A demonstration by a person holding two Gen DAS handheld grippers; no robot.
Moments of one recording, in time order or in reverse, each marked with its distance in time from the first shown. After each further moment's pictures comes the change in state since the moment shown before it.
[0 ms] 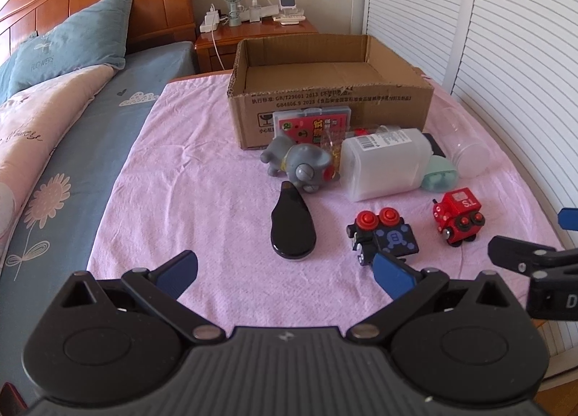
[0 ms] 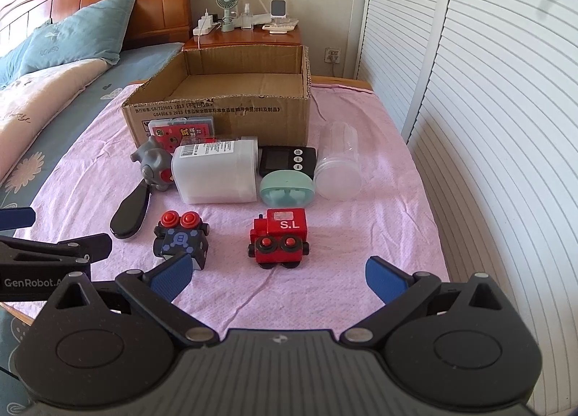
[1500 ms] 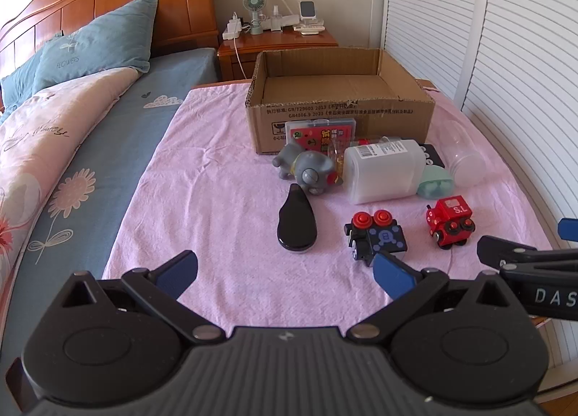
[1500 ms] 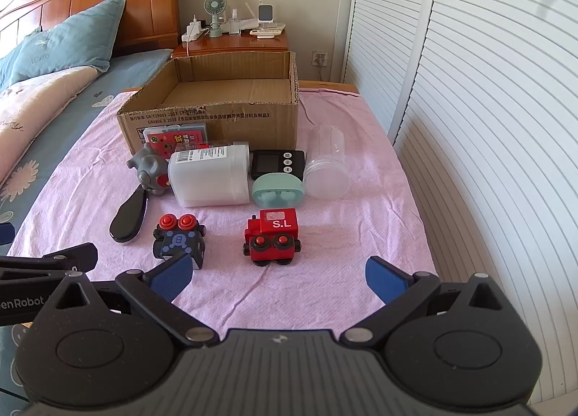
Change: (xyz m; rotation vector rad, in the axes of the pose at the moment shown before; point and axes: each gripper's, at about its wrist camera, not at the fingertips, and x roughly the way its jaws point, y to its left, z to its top) left arm -0.039 -0.015 -0.006 -0.039 -0.035 0.066; right arm -0.018 0.002 -0.001 0.024 -0.014 -0.038
